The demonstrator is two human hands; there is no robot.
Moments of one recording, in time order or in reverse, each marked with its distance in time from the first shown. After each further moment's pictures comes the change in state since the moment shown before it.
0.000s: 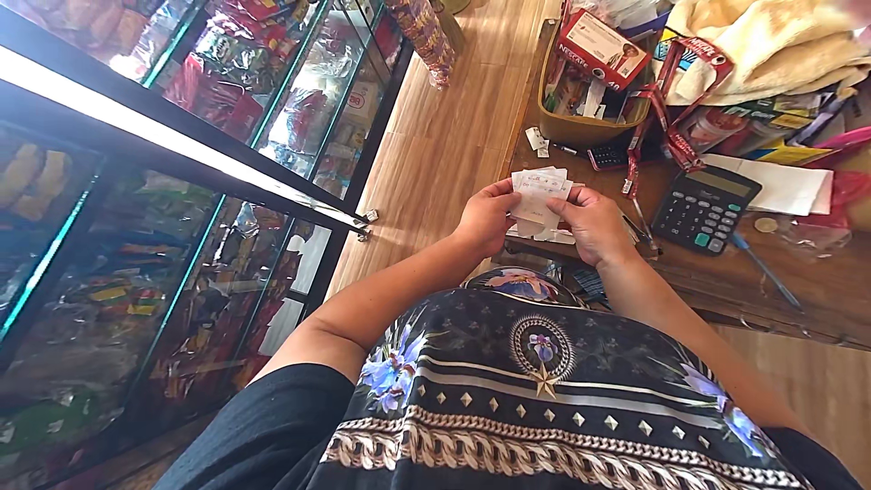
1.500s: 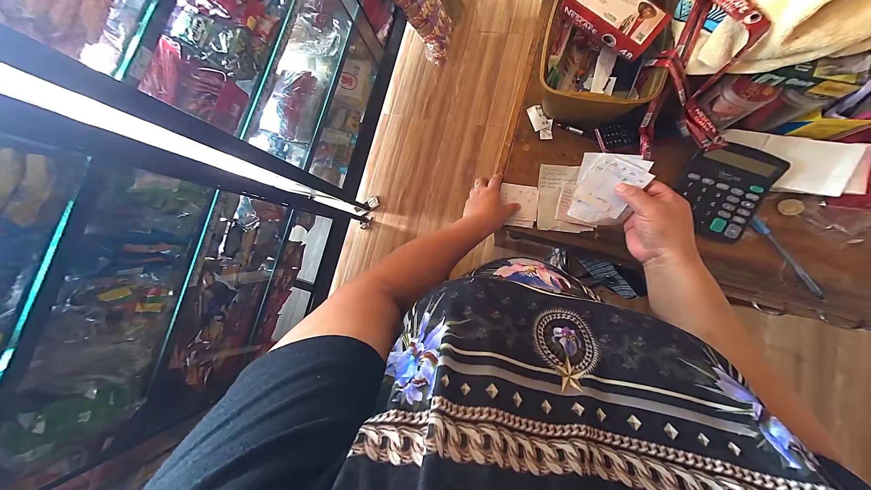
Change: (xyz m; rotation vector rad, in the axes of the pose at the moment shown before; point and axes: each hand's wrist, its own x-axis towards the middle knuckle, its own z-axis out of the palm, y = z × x) left_hand 0.096 -0.049 -0.042 1.457 0.035 0.042; right_hand 0.012 0.026 -0.059 0.205 0.242 -0.031
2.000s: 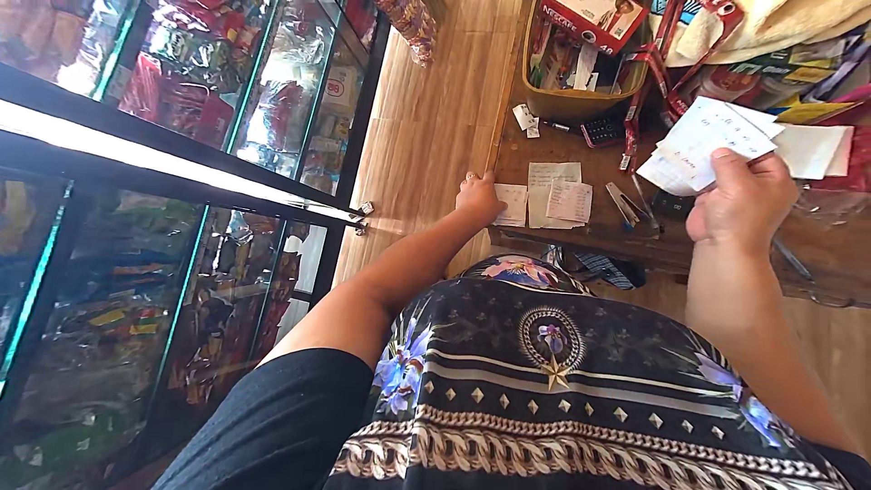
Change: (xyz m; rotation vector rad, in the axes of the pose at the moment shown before) left_hand 0.005 0.021 -0.016 0.189 -0.081 -0.054; right_hand 0.018 -0.028 -0.053 0.015 0.311 -0.363
